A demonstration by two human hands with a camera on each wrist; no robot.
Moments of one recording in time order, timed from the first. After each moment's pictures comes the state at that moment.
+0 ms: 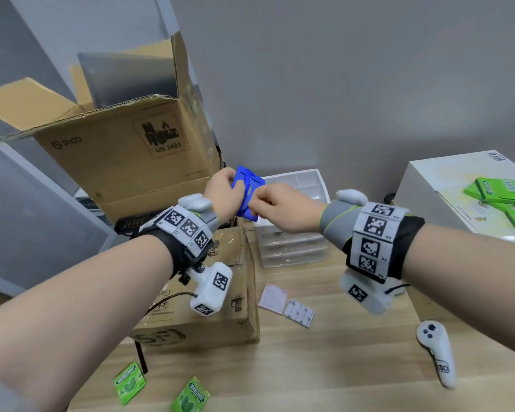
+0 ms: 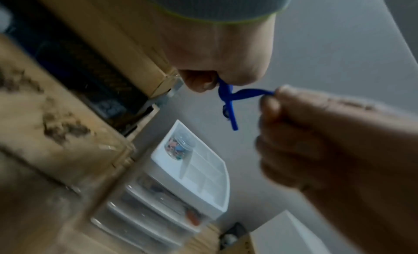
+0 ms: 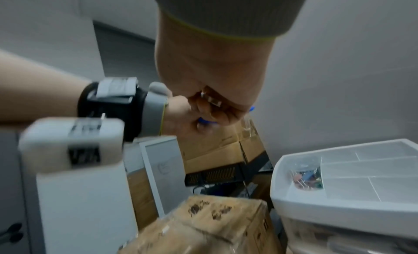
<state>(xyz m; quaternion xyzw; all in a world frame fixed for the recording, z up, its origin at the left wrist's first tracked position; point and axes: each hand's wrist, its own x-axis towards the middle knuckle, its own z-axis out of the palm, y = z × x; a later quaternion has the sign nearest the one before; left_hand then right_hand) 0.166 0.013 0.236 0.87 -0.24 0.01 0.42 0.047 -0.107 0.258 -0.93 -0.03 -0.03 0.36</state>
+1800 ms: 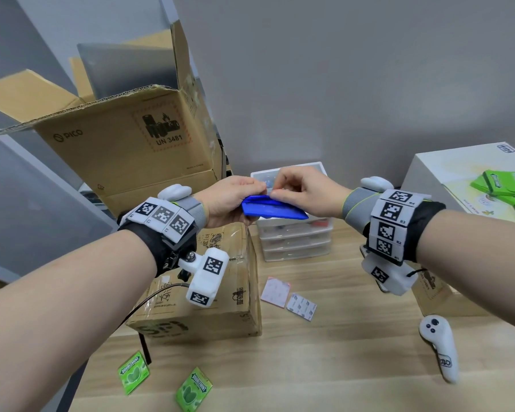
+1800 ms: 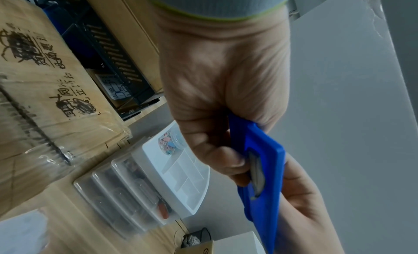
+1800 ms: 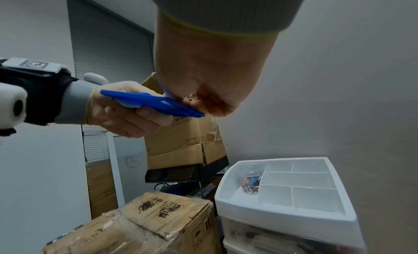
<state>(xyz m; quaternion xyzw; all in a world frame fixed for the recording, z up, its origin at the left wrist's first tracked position) 0.136 0.025 0.264 0.71 -0.25 -0.42 0.51 0.047 -0.157 0.235 -0.88 -0.04 -0.08 0.46</state>
